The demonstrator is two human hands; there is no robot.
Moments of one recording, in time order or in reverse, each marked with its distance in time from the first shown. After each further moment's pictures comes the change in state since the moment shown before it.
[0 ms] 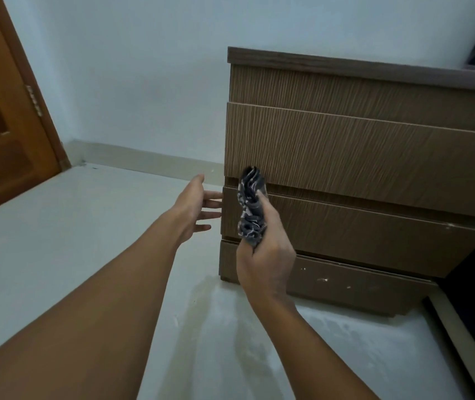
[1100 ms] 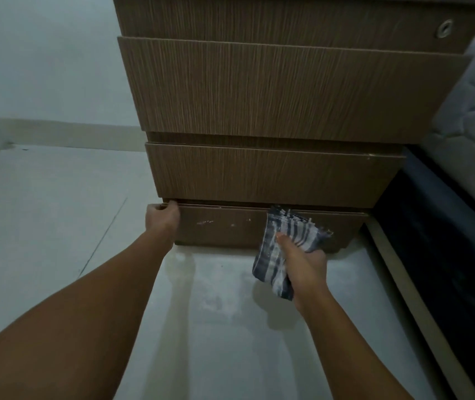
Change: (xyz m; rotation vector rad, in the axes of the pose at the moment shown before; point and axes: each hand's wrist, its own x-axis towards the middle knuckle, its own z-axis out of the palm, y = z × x) left_hand 0.024 -0.110 0.078 0.091 0.377 -0.070; right_hand -0.034 0.101 -0.144 0.296 0.076 1.246
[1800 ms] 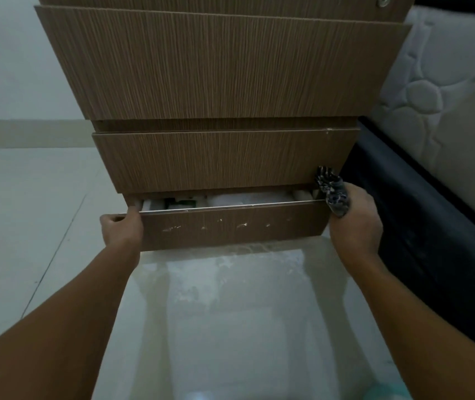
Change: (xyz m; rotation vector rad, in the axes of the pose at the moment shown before) left_hand -0.022 -0.022 -0.008 -0.048 0.054 -0.021; right_hand 0.058 -0.033 -0.112 -0.858 0.456 -0.822
